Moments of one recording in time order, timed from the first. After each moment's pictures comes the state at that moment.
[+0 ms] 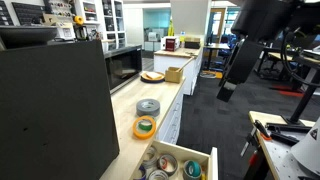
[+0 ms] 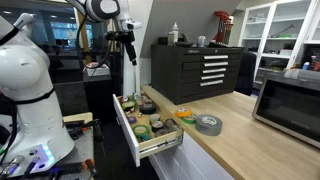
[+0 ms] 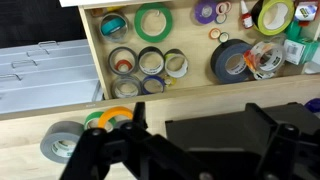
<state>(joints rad) 0.13 -0.59 0.32 -2.62 0.21 2.31 0.40</state>
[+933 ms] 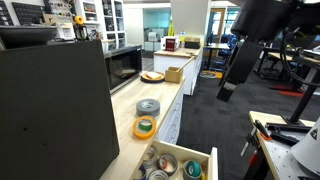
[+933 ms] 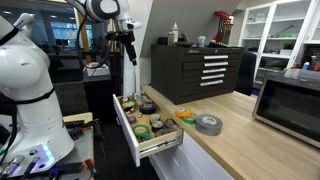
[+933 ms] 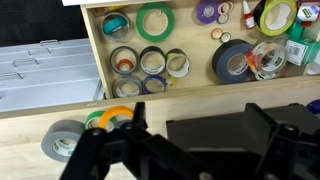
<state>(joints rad) 0.13 -0.59 0.32 -2.62 0.20 2.31 0.40</state>
